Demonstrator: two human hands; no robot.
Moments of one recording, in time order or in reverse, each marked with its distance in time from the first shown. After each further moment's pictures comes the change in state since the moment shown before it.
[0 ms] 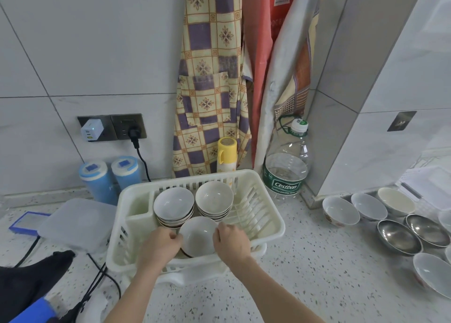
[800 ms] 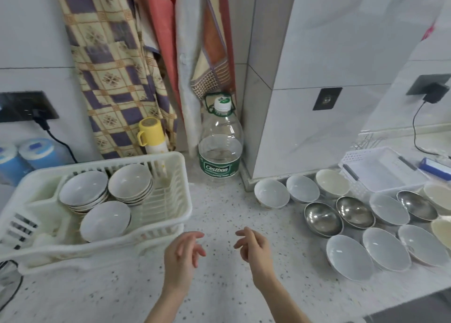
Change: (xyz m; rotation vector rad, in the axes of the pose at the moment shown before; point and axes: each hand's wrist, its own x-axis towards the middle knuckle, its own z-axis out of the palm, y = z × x) left_hand -0.147 0.189 0.193 -1.004 0.047 0.151; right_hand -0.096 0.268 -0.073 1.292 0.125 0.527
